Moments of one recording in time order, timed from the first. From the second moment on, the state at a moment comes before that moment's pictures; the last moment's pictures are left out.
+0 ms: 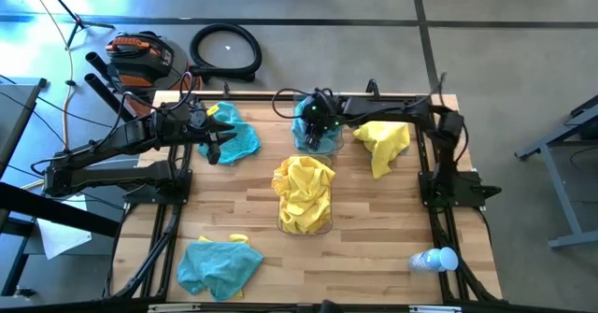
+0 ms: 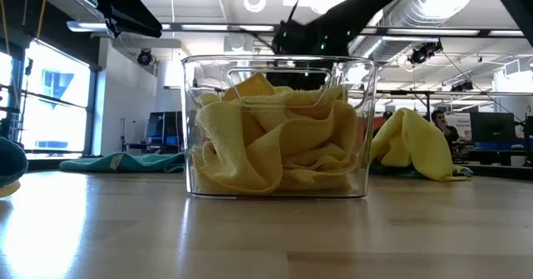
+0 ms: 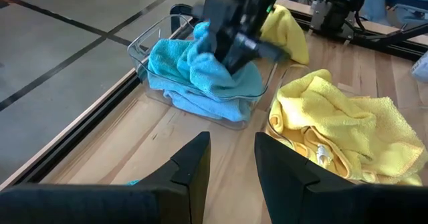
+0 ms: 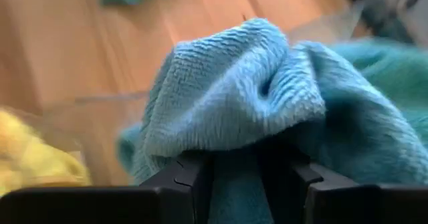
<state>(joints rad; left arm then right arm) 0.37 0.66 0.76 -0.58 -0.04 -0.08 -0.41 1.92 1.39 -0.41 -0.05 -0.03</state>
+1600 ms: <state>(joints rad) 0.37 0.66 0.76 -0.58 -0.07 -0.08 -0.40 1.63 1.39 -0.69 0.05 0.28</state>
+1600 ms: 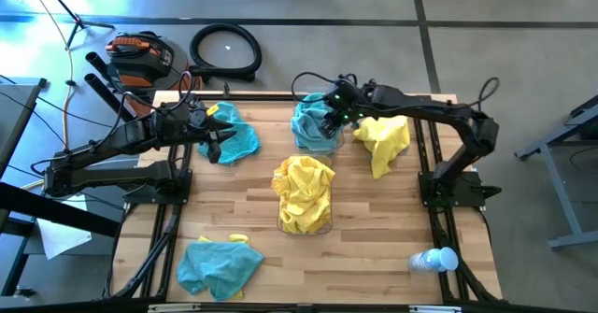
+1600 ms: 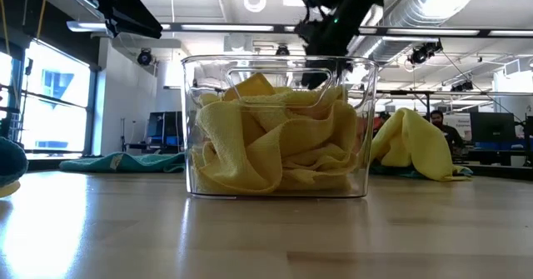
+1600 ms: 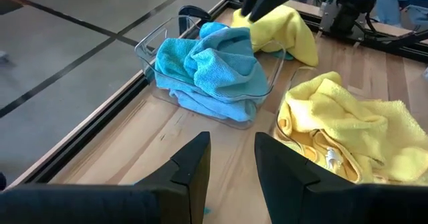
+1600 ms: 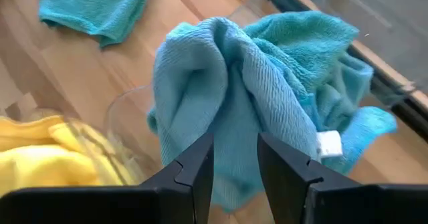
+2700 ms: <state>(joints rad) 0.77 1.29 0.76 -0.72 -0.16 -0.26 0.10 1.10 0.81 -0.38 0.57 1.01</state>
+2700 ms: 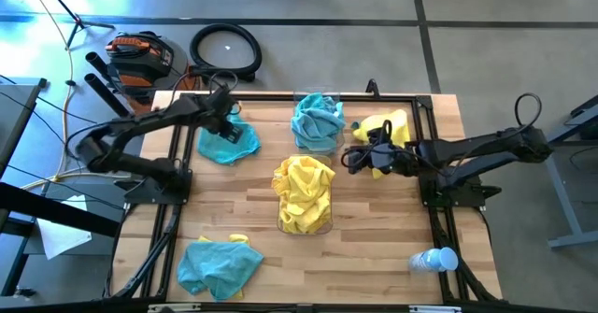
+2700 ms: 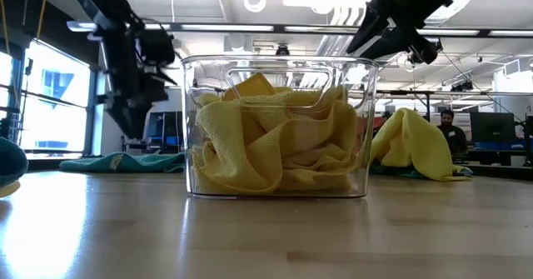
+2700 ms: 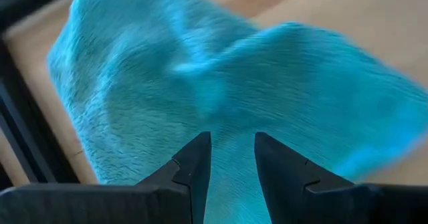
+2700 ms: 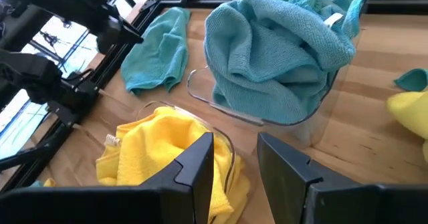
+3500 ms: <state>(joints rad) 0.83 1.60 0.77 -0.65 -0.08 -0.41 0.10 1.10 0.81 -0.49 0.58 0.83</state>
